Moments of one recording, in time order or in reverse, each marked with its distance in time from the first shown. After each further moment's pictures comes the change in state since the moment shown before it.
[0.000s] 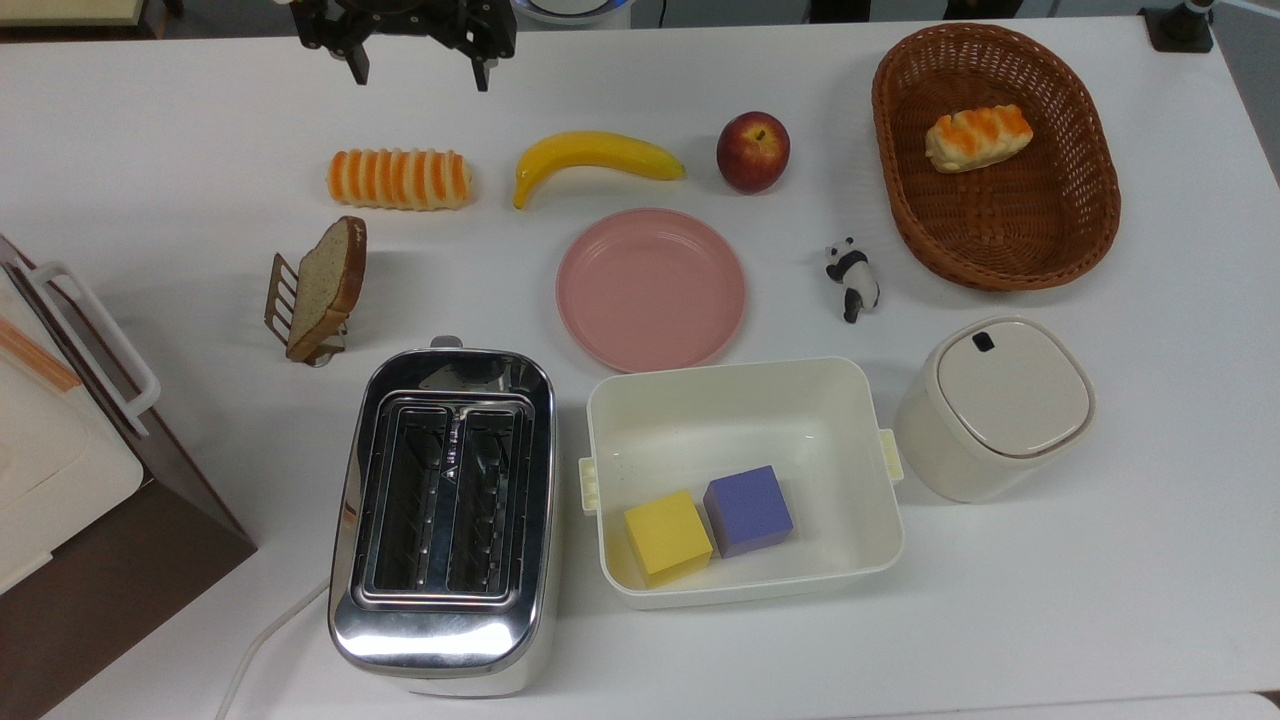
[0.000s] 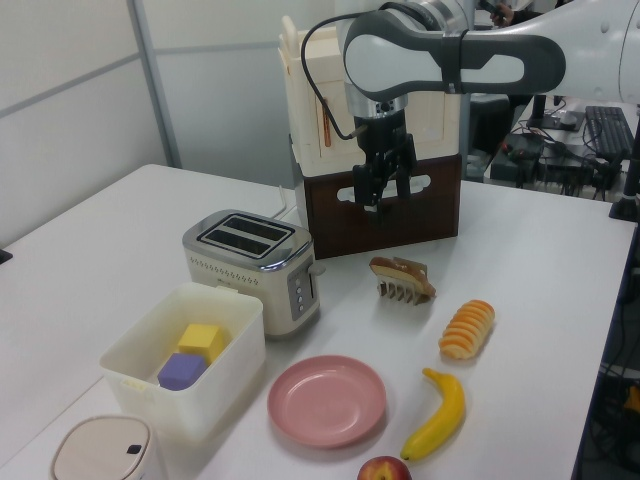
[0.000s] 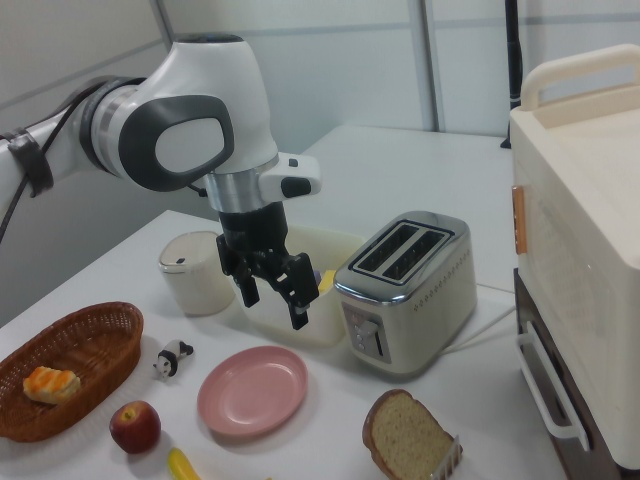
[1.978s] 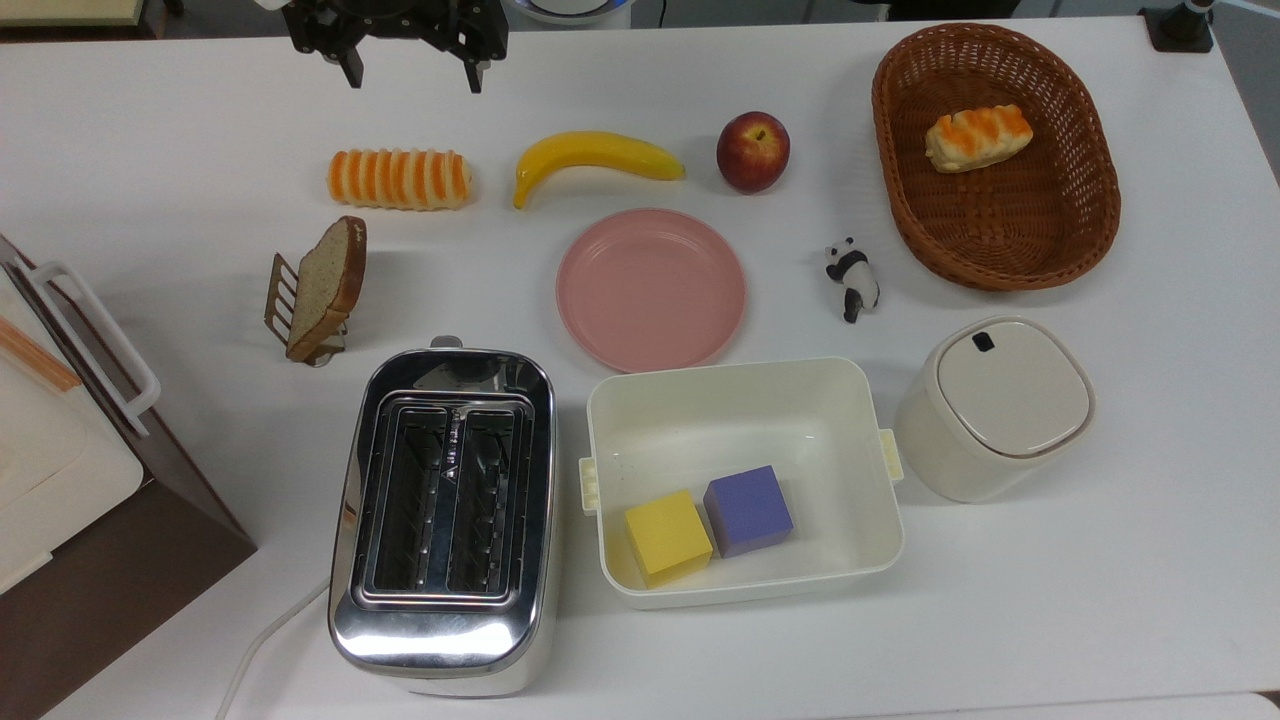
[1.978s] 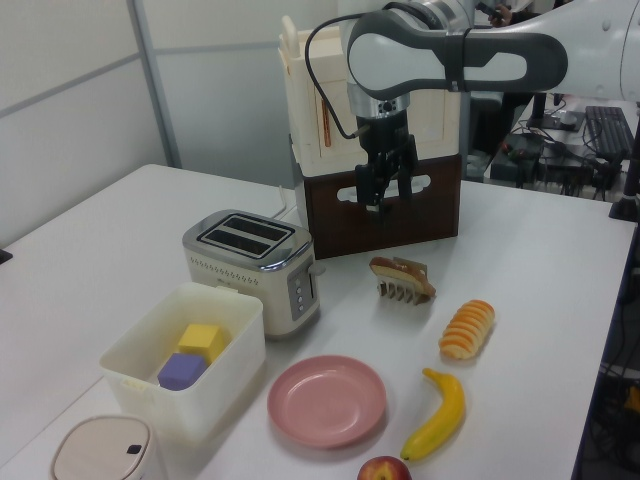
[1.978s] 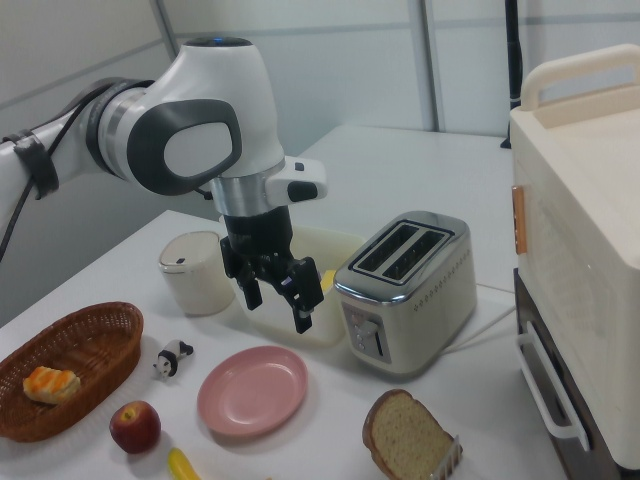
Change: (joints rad) arm -0.205 0.000 0.210 0.000 -0.015 0.000 0.000
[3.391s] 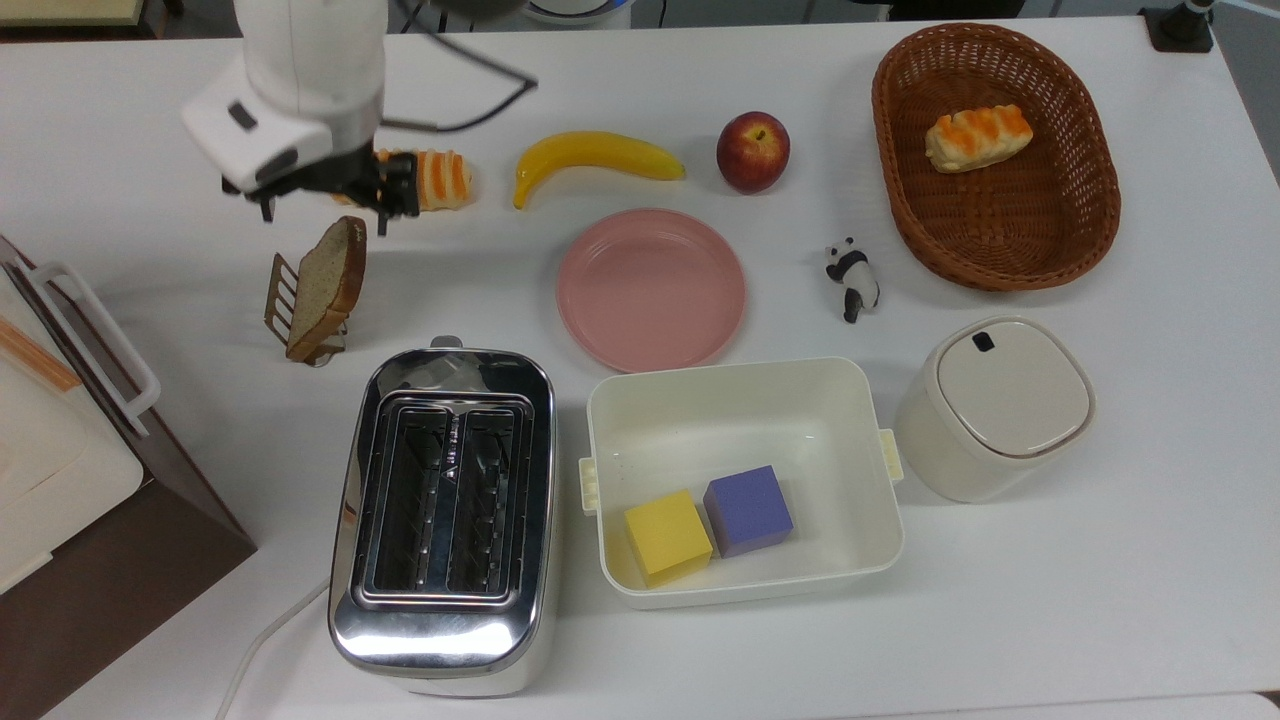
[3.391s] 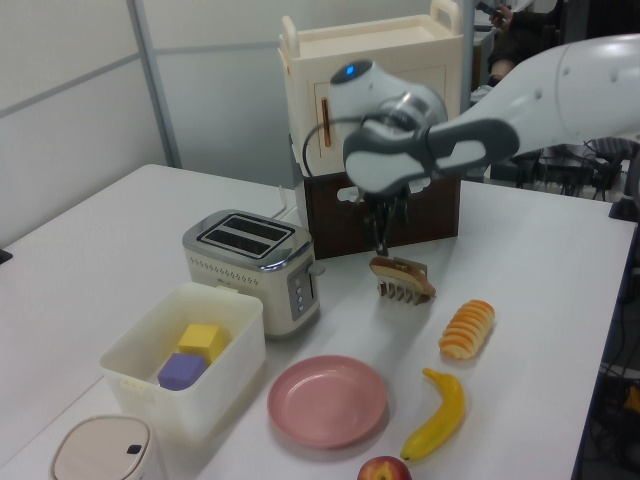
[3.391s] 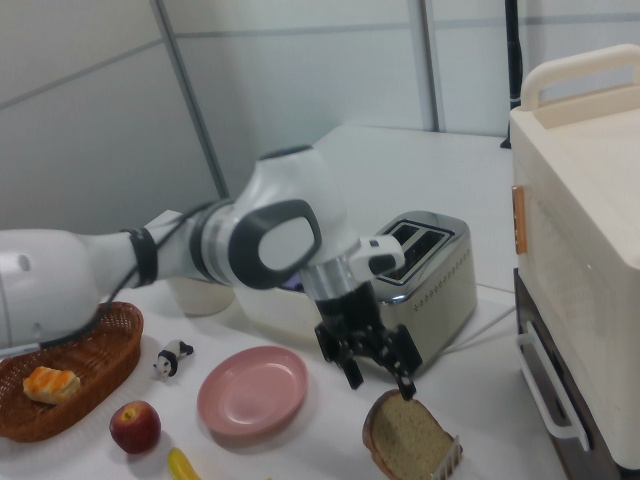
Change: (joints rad) arm -0.020 0.158 -0.038 -0.152 -0.255 0.383 -0.027
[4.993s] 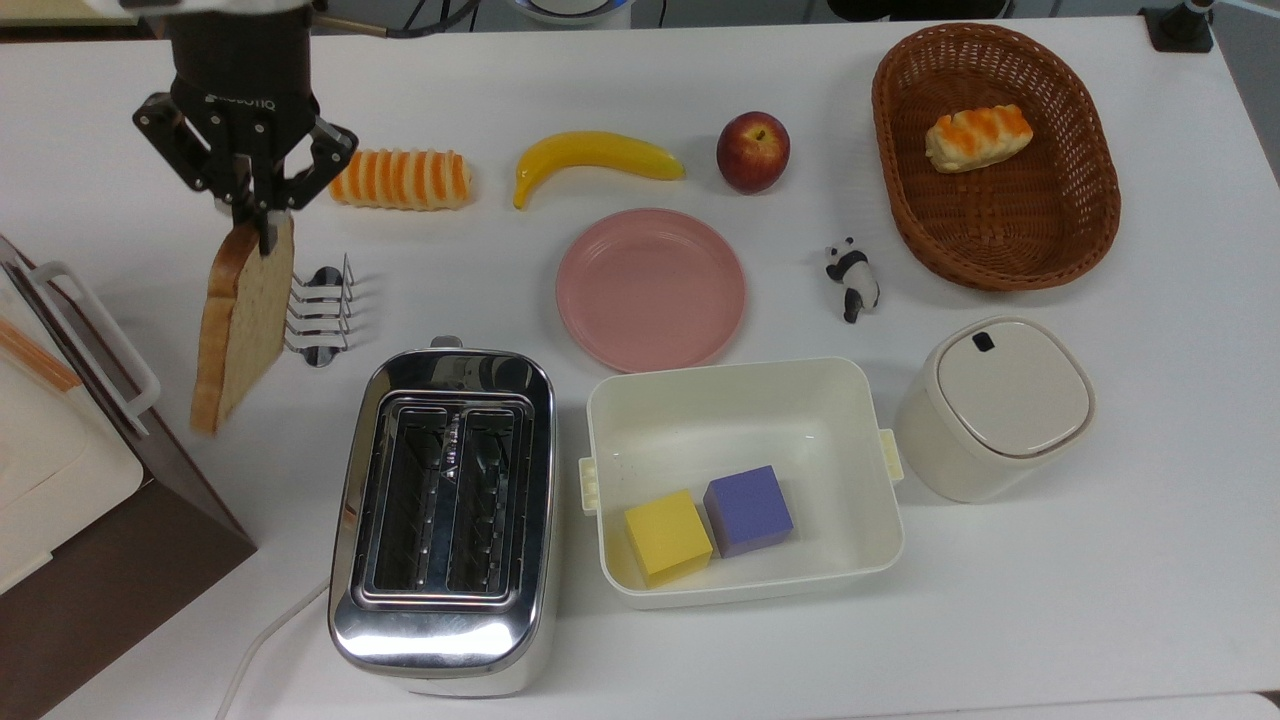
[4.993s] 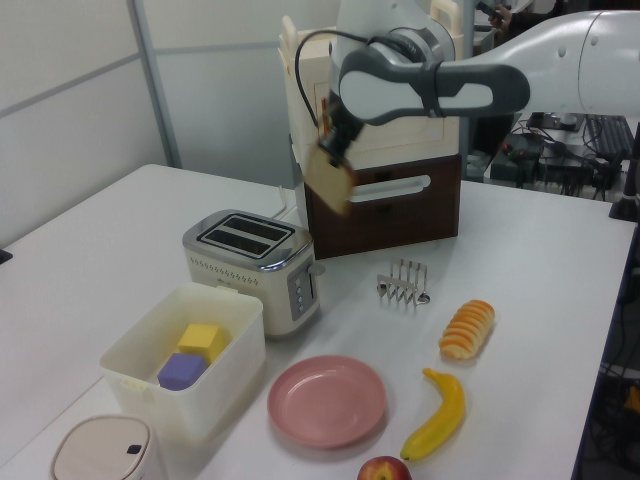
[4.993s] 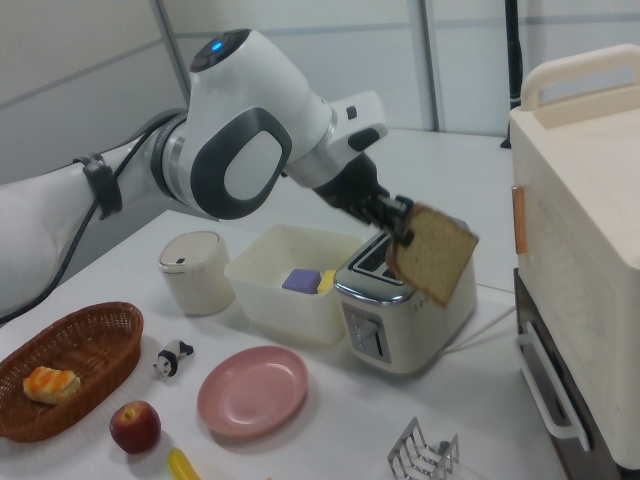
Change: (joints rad) arm 0.001 -0.035 -0.015 0.214 0.189 0.254 0.053
